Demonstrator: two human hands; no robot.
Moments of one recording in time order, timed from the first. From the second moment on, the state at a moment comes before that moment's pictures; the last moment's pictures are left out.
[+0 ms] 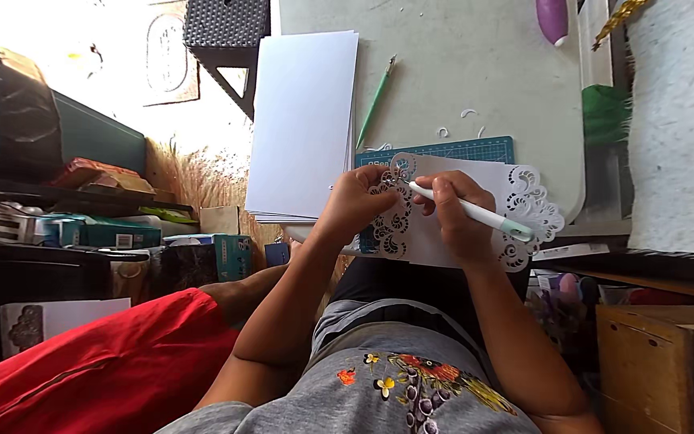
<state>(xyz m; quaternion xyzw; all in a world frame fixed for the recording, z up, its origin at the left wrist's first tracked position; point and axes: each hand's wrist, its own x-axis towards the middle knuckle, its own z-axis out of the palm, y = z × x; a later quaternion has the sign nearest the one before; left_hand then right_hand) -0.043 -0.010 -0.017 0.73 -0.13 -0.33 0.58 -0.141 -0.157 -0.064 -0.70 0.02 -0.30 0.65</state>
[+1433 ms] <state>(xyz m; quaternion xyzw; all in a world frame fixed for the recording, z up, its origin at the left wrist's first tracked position) -0.042 -0.014 -0.008 0.74 -0.12 -0.36 0.55 -0.157 -0.161 -0.061 -0.72 0.06 -0.32 0.62</state>
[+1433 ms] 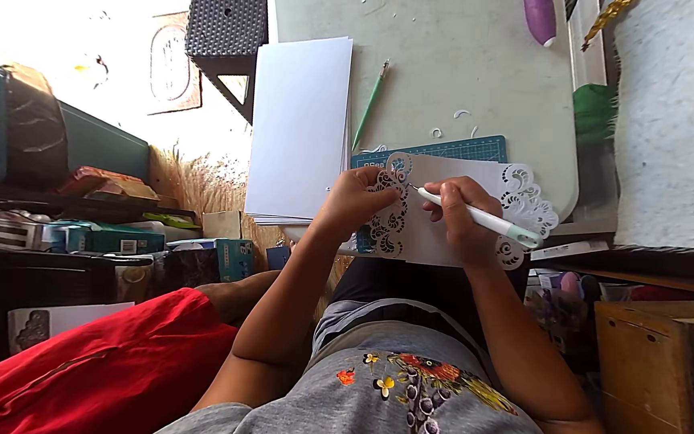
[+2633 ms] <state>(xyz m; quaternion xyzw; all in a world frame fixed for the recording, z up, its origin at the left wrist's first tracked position) -0.029 -0.017 -0.001 0.66 -0.05 -0.49 0.57 -0.159 -0.165 -0.062 -0.66 0.06 -0.34 0.67</state>
